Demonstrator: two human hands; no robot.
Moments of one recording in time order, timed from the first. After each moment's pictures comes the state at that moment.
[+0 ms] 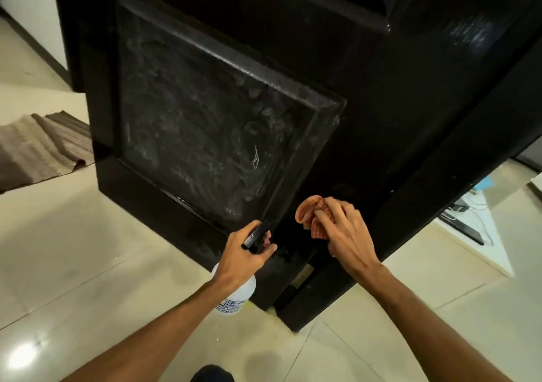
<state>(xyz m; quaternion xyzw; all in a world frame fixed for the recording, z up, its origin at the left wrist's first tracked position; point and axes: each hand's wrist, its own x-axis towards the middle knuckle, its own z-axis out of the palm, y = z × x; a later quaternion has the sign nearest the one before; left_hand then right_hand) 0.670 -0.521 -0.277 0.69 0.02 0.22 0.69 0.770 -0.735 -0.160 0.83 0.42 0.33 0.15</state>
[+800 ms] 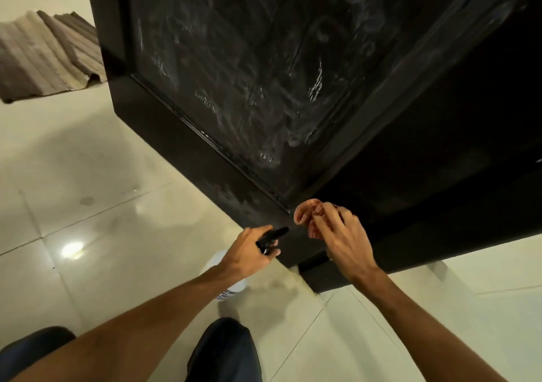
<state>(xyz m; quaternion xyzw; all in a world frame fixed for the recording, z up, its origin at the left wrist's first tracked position) 0.672 -0.507 -0.438 0.80 0.09 0.09 0.58 0.776 -0.702 -0.317 0.84 0.49 0.18 0.17</state>
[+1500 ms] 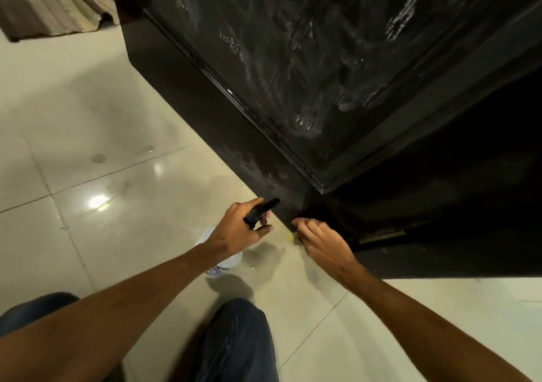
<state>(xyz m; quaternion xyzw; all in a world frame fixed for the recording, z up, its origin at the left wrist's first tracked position) 0.669 -0.465 -0.508 0.78 0.12 0.12 0.60 0.801 -0.690 -0.475 0.67 0.63 0.07 0.38</state>
